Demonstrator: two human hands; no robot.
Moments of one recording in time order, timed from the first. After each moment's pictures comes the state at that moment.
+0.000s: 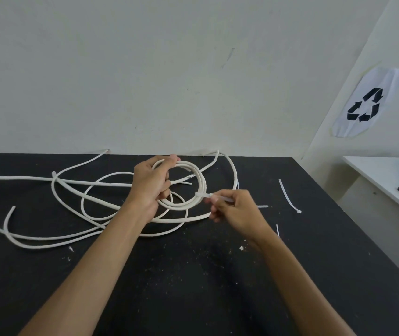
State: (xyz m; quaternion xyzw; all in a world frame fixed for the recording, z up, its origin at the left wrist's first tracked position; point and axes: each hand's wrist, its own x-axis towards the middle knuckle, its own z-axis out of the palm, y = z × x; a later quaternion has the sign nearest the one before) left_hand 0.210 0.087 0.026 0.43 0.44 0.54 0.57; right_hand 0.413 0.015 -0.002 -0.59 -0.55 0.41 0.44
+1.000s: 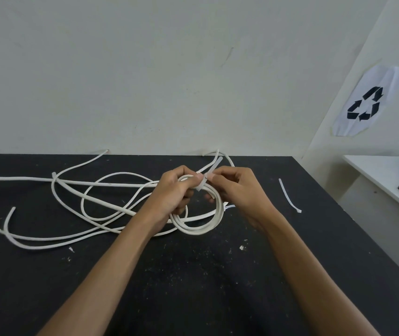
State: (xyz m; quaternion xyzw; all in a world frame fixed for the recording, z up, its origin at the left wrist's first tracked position) left_hand 0.227 0.063 0.024 0.56 0.40 0.40 0.60; right_hand 0.412 0.021 0.046 -0.53 -0.56 0.42 0.48
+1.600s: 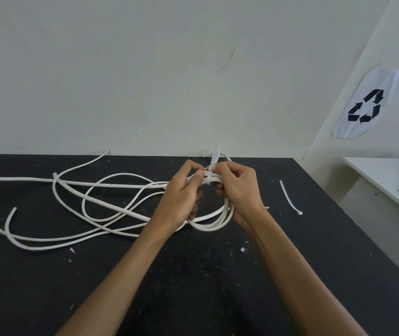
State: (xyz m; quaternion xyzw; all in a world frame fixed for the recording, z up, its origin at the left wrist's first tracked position) left_hand 0.242 0.048 0.024 0.63 0.39 0.45 0.50; right_hand 0.390 0.038 0.042 -0.54 -0.44 0.40 0.59
